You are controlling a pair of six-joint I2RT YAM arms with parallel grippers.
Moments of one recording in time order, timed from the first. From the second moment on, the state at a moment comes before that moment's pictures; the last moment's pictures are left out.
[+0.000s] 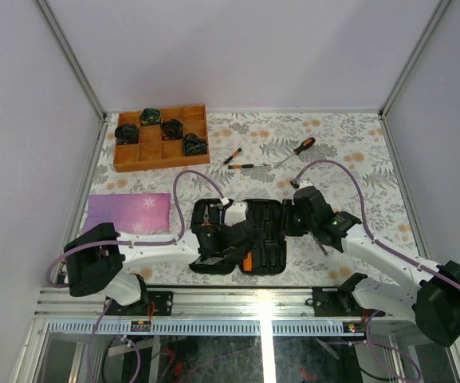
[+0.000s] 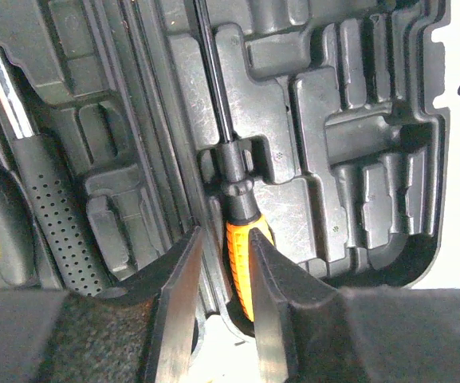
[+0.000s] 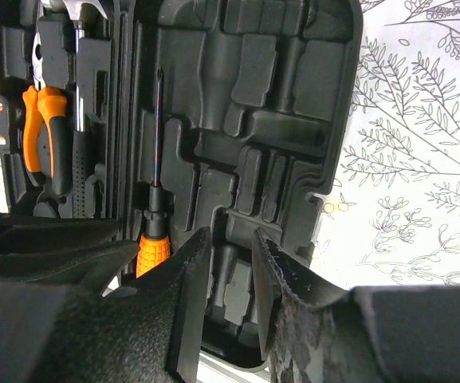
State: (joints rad) left arm -1.18 1.50 0.82 -0.33 -0.34 -0.96; right arm 0.65 1.09 0.61 -0.35 -0.05 0.65
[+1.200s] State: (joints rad) left arm -1.18 1.28 0.73 -0.37 -0.41 -0.98; right arm 0.66 1.11 0.49 -0.29 -0.18 0.74
